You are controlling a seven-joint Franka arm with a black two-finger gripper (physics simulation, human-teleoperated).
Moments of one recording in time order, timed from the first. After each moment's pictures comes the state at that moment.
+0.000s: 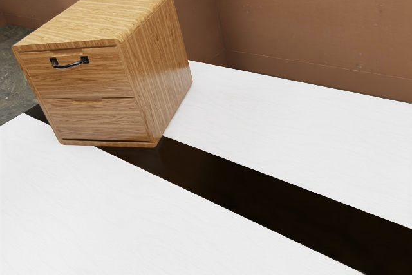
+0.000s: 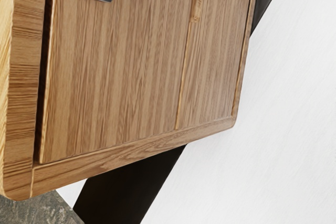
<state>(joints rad) -1.27 -0.69 1.46 -1.22 0.84 1.77 1.46</state>
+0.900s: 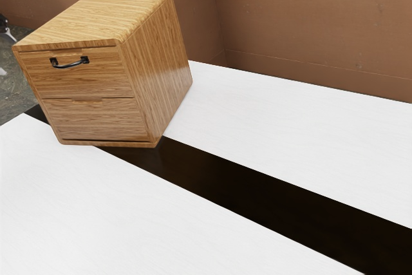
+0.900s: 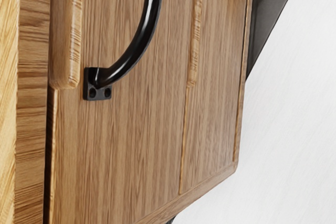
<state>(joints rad) -1.33 -0.68 1.44 -1.23 0.83 1.76 1.46</state>
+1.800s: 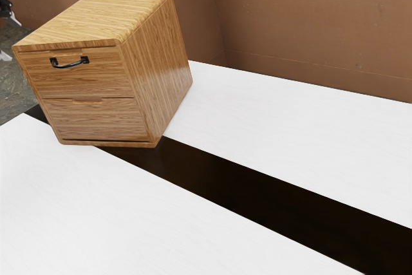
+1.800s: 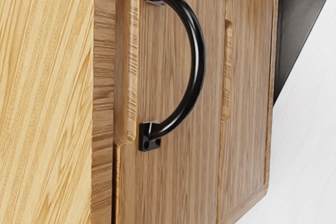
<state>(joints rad) -1.37 -0.68 1.41 -1.19 0.84 1.77 1.46</state>
